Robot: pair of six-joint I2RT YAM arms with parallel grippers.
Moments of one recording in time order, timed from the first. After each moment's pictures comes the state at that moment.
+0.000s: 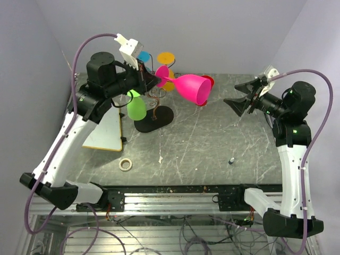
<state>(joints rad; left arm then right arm) -0.50 1.34 1.67 -0.45 0.41 -0.29 -0.08 1.00 1.31 -0.36 -0.98 -0.16</state>
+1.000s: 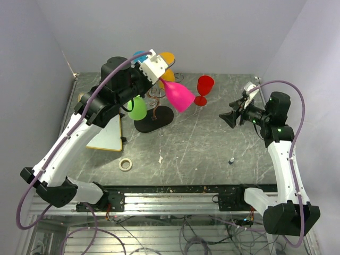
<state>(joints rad) -0.68 1.34 1.76 -0.61 -0.06 0.47 -0.08 1.02 1.03 -0.41 -0.88 -0.39</state>
